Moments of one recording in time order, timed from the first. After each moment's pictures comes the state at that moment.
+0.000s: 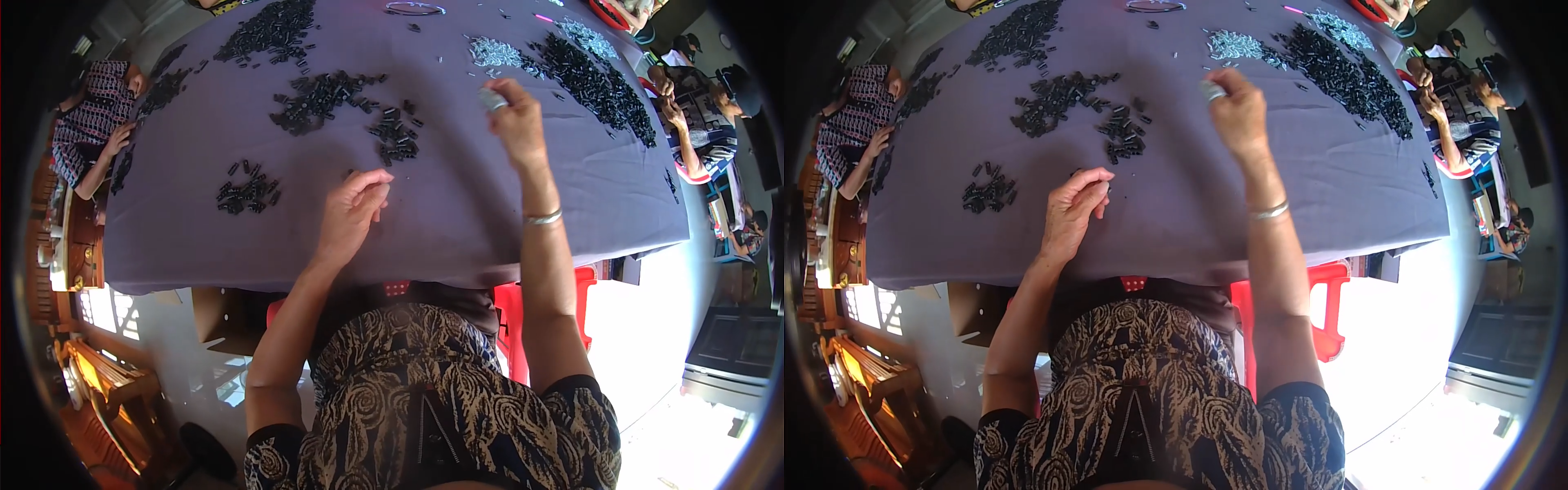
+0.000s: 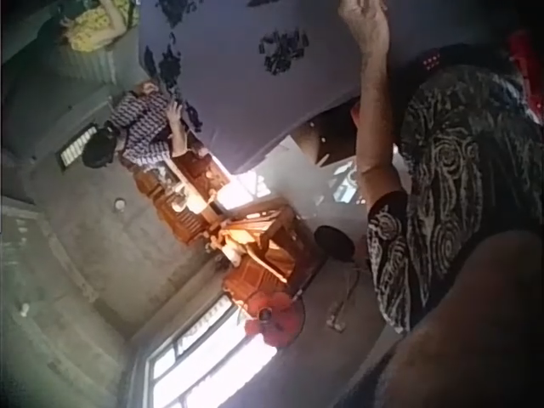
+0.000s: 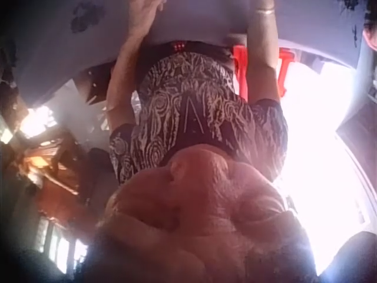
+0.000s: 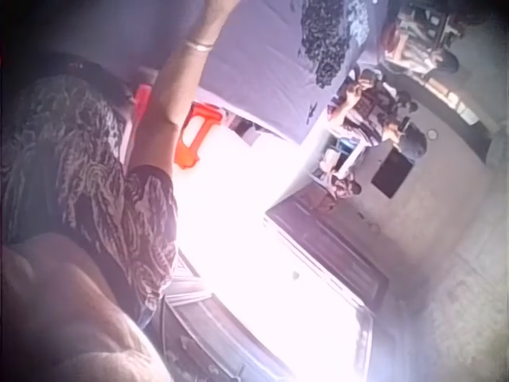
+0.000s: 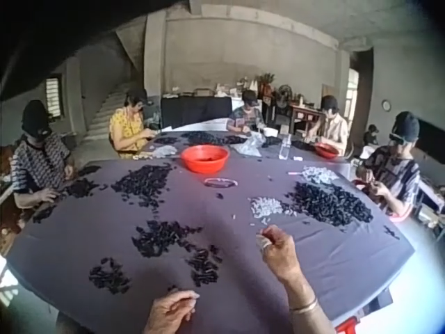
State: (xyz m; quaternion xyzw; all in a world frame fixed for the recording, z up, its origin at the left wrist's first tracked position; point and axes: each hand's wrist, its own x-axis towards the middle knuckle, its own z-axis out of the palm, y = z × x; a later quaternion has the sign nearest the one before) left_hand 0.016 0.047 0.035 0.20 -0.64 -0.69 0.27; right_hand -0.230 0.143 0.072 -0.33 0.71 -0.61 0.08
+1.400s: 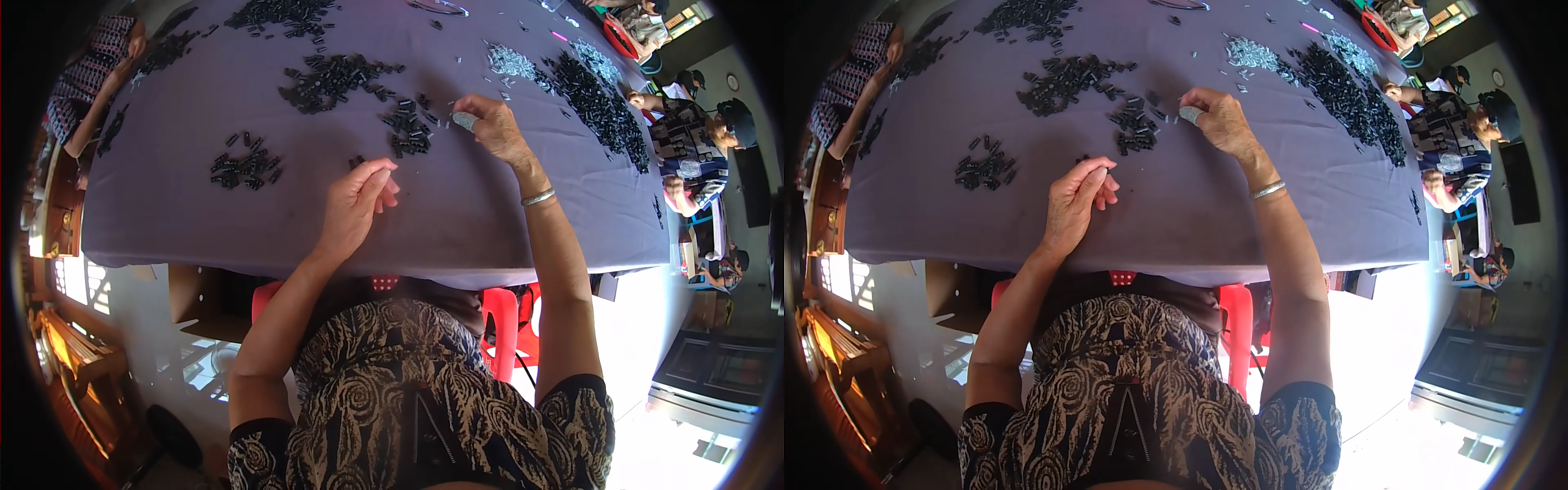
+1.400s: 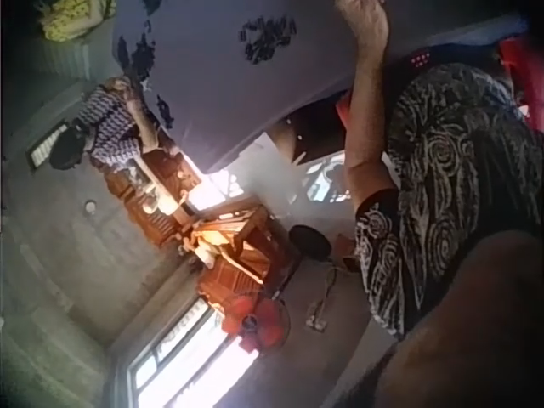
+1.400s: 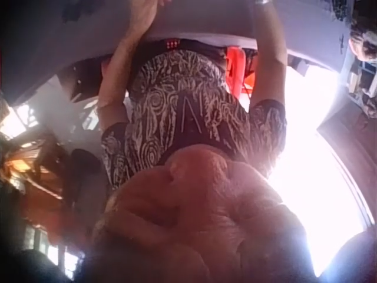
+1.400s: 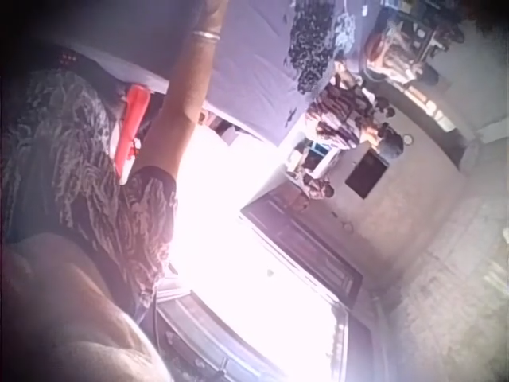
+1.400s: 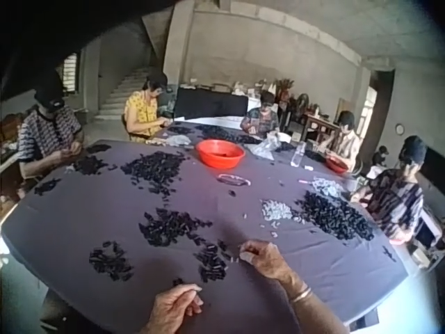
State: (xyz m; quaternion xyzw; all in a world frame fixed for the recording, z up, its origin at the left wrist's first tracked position) left_hand 0.022 0.047 0.019 0.18 -0.63 -0.69 0.30; right_hand -0.230 0.117 0.058 -0.49 0.75 -0.41 0.18
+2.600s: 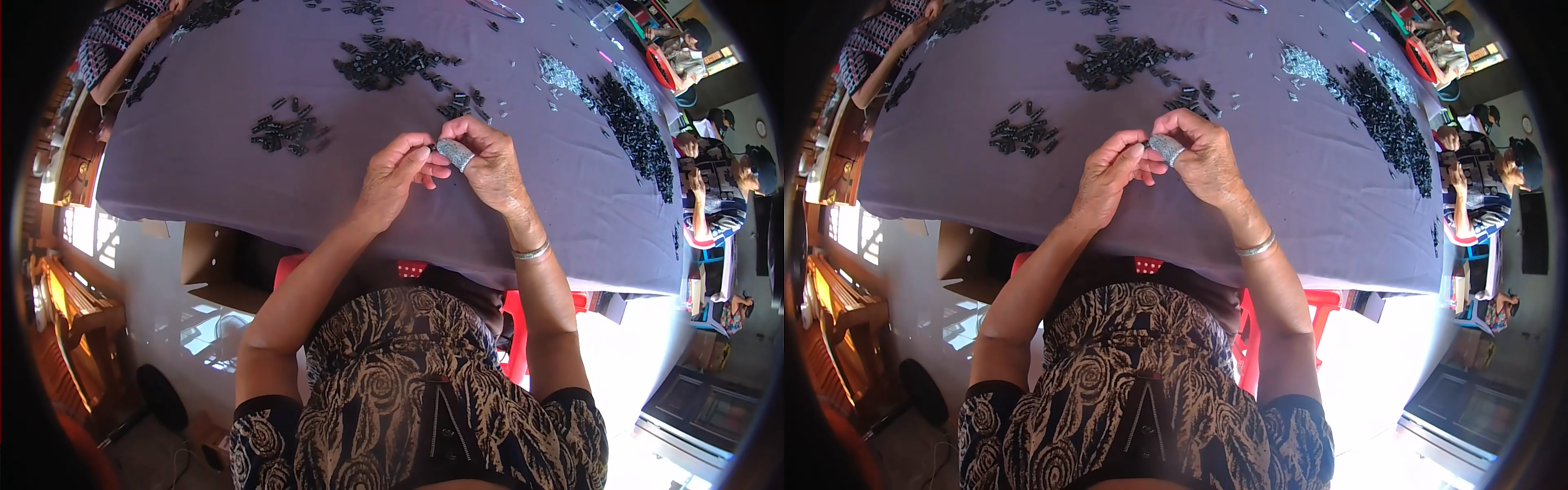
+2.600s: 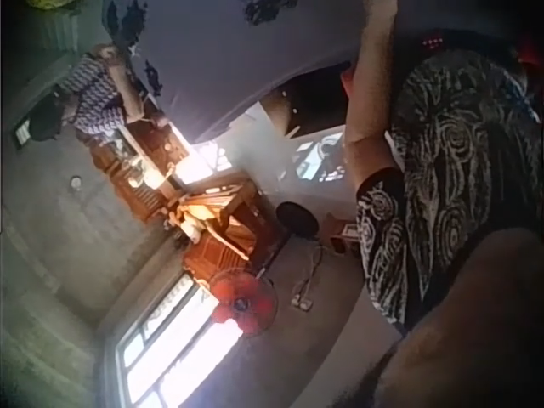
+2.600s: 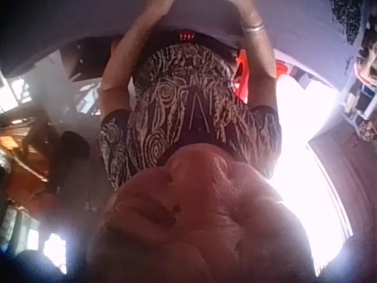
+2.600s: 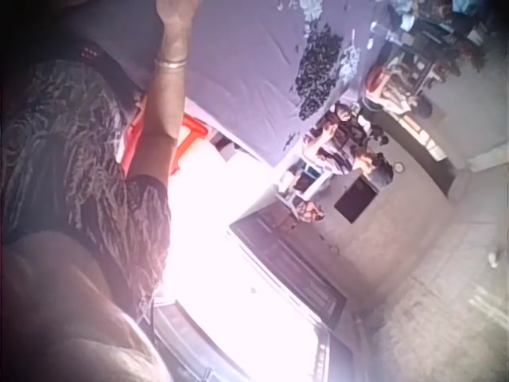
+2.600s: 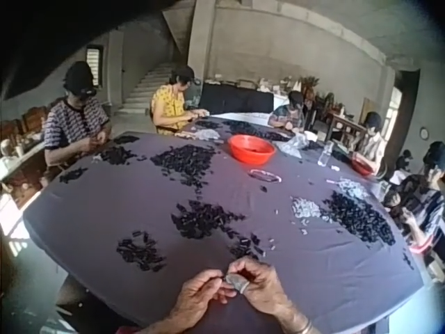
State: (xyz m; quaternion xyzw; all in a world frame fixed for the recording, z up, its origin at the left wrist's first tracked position) left_hand 0.026 0.036 0.019 0.16 -0.51 -0.78 0.31; right_hand -0.116 0.109 0.061 -0.52 0.56 -0.57 0.31
